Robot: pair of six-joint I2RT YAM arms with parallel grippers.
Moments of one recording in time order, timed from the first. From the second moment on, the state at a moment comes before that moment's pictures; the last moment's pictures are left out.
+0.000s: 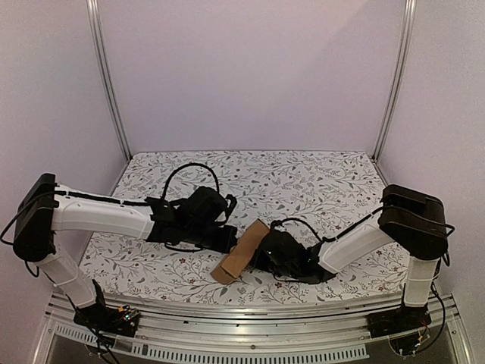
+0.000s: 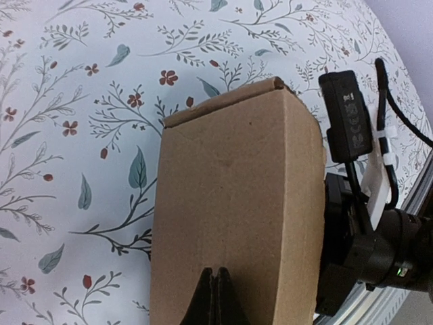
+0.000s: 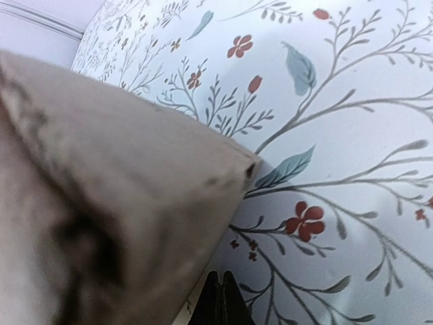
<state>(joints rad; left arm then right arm) -1.02 1.61 0.97 -0.22 -0.07 -0.62 1.15 1.96 0.86 0.40 0.33 1.22</state>
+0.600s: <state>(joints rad) -1.03 1.62 1.01 -0.30 -0.10 -0.60 1.06 1.67 0.65 0.12 0.43 1.04</state>
